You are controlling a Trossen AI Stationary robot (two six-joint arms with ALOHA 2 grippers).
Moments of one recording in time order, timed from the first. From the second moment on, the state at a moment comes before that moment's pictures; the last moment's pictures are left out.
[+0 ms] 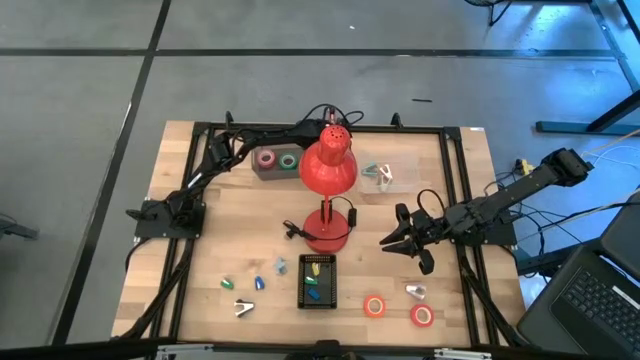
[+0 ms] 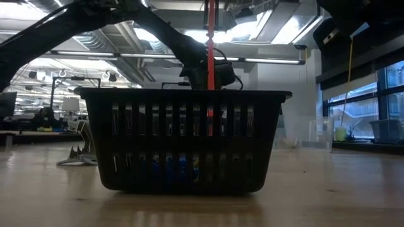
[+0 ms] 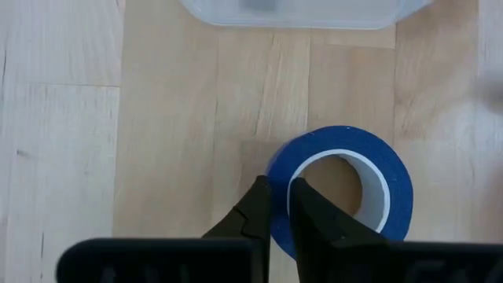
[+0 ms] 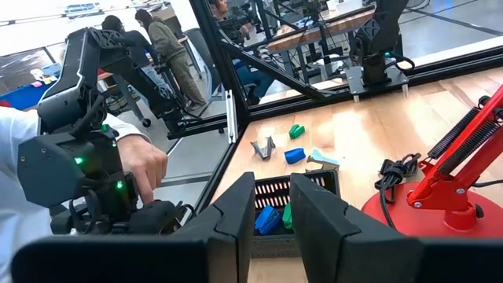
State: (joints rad) left arm 0.45 2.31 1.87 -0.77 0.21 0.34; right arm 0.48 0.89 0.31 0.48 0.16 0.38
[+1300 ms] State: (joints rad) left arm 0.43 2.29 1.93 -0.91 0.09 0.33; right arm 0.50 0.89 0.31 0.48 0.16 0.39
